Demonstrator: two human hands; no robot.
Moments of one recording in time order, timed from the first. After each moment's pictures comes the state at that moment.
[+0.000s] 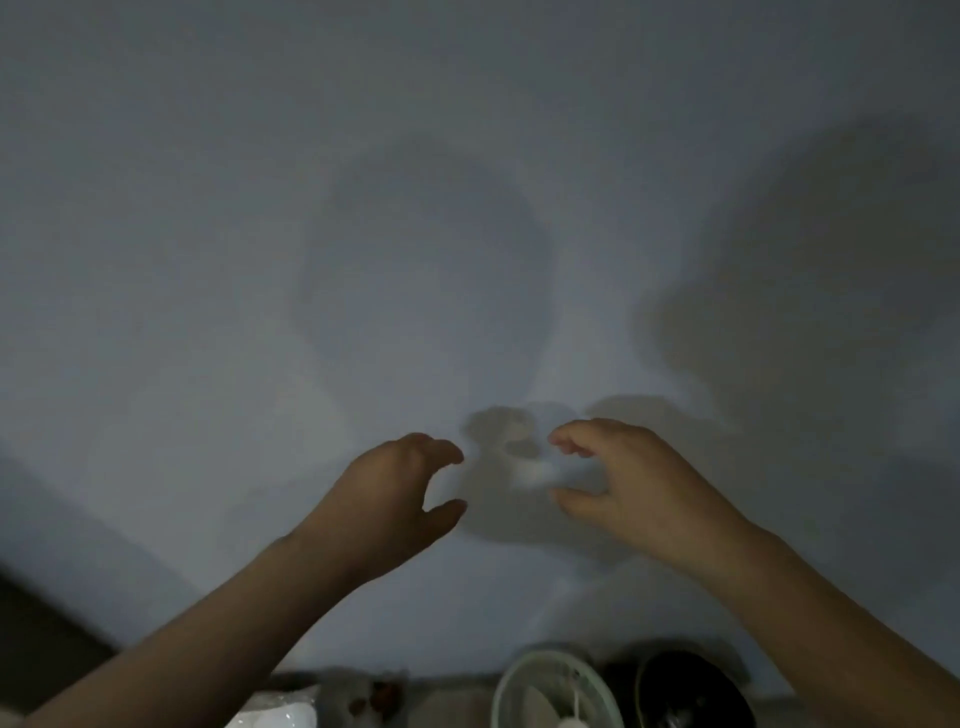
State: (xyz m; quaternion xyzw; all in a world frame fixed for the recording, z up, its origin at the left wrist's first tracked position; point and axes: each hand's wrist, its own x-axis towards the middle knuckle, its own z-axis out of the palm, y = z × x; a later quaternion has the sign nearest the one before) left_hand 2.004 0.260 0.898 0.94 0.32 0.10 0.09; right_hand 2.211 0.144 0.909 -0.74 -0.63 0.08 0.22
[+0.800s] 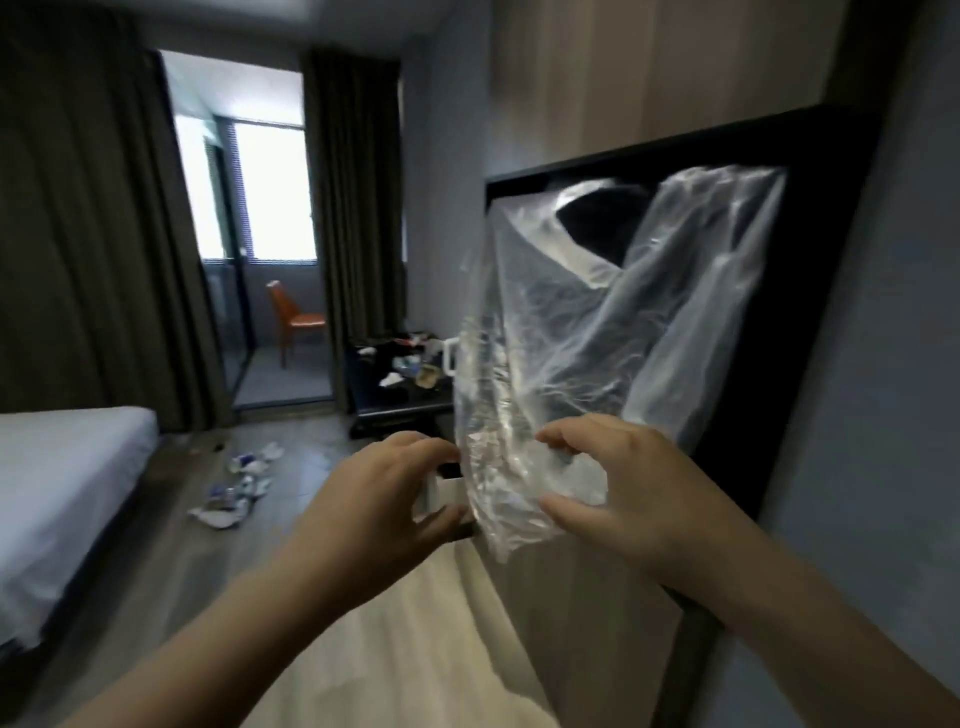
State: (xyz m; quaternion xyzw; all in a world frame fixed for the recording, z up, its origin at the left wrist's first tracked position) left_hand 1.330 0.020 1.031 0.57 0.77 0.25 -0.13; right_hand 1.498 0.165 1.060 -0.19 -0.95 0.09 0.24
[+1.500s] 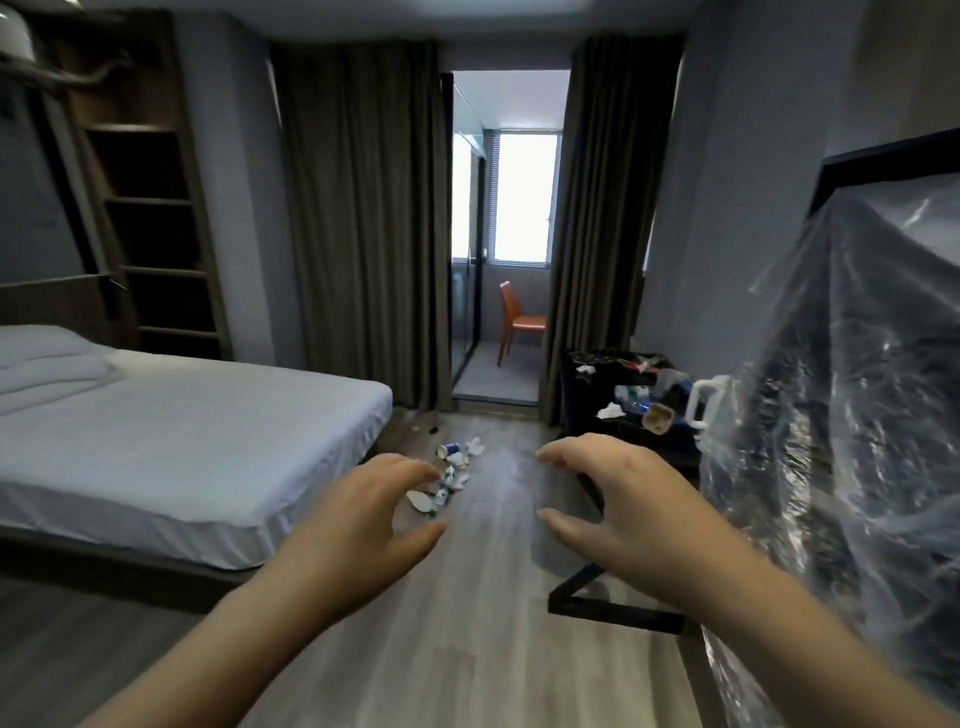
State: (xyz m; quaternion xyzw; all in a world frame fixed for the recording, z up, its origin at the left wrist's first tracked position) left_hand 1.029 0.002 0.997 0.34 0.91 0.21 -0.15; right_hand 1.114 0.233 1.030 0.07 -0.97 0.13 0.19
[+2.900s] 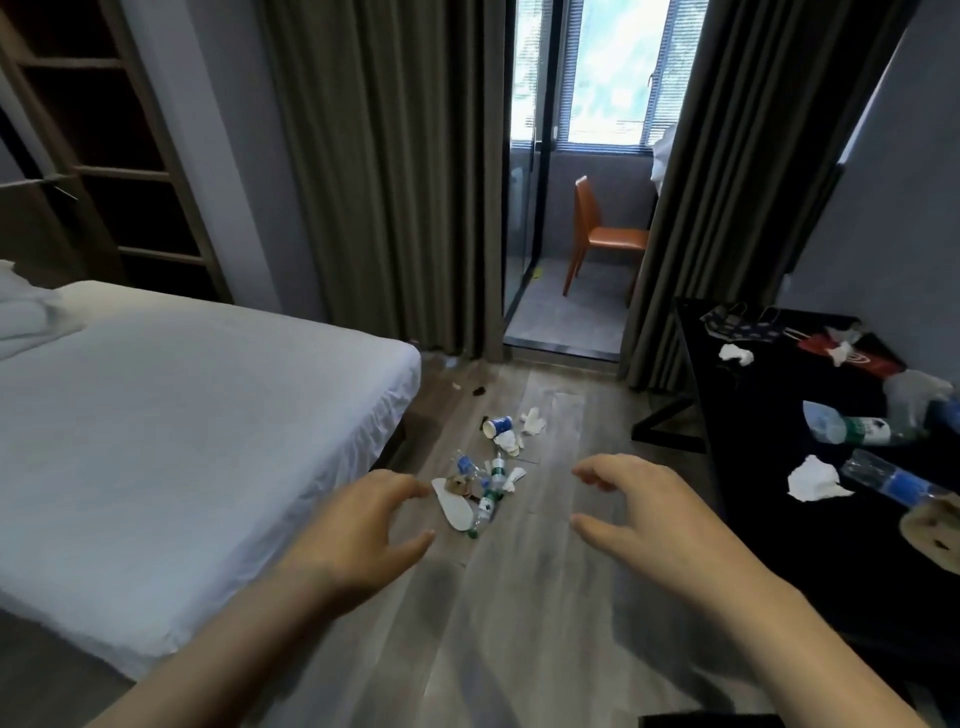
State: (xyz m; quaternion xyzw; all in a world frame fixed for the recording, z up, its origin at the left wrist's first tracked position) left_hand 0.285 0.136 0.887 0.23 0.95 0.19 0.01; right_hand 0.340 0.409 0.905 0.03 -0.97 0.22 0.02
